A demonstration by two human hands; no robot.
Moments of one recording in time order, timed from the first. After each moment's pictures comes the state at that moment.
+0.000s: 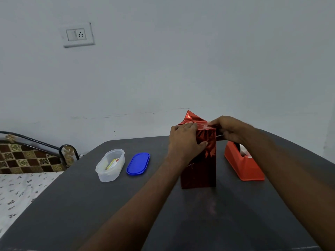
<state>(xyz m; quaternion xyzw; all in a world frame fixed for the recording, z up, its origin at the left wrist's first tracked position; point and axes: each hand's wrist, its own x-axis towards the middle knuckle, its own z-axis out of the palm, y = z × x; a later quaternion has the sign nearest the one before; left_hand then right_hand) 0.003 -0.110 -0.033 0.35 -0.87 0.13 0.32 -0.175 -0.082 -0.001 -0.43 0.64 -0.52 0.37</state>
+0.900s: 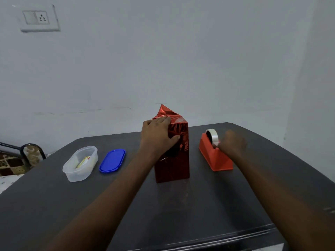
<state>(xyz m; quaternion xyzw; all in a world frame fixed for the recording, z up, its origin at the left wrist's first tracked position) 0.003 -0.114 -0.035 0.36 -0.87 0.15 0.31 -0.236 -0.023 -0.084 -0.35 0.90 -0.26 -0.07</state>
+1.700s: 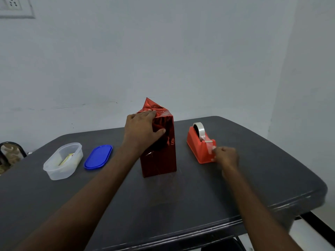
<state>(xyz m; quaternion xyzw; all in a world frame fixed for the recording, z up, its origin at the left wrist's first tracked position) 0.001 -0.118 -0.037 0.36 -0.87 0.15 0.31 -0.226 0.012 -0.146 -0.14 0.73 -0.65 0.16</state>
